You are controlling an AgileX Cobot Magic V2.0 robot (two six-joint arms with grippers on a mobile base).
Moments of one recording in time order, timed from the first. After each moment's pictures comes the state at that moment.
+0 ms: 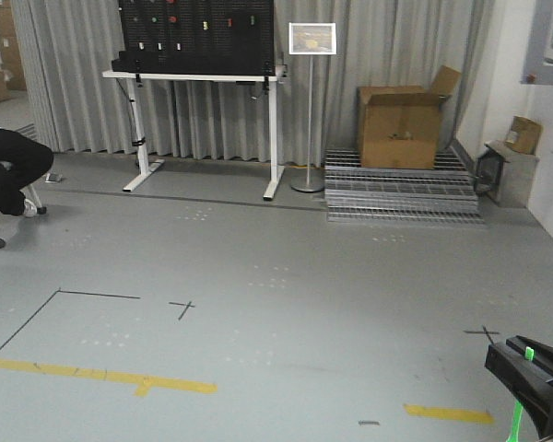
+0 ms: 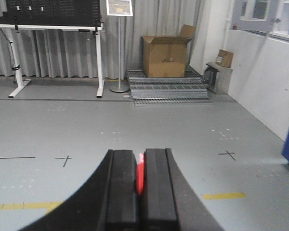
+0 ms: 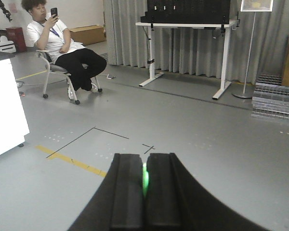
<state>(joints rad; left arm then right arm) -0.25 0.48 -0.44 -0.25 0.13 0.15 0.27 0.80 -0.48 -0.77 -0.19 0.79</state>
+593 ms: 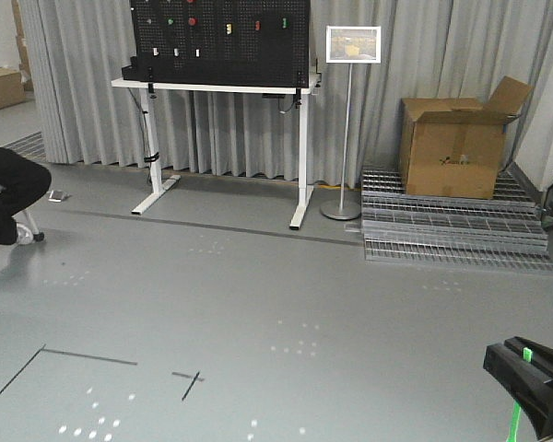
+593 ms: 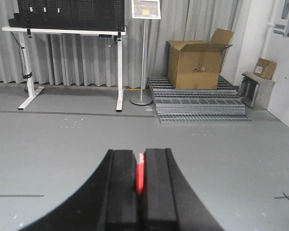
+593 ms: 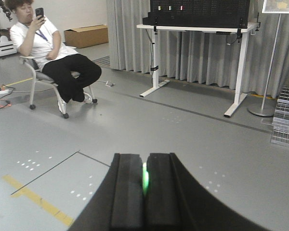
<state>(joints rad) -0.25 0.48 -0.44 -0.25 0.13 0.15 0.27 0.80 -0.48 -0.77 -0.19 0.79</state>
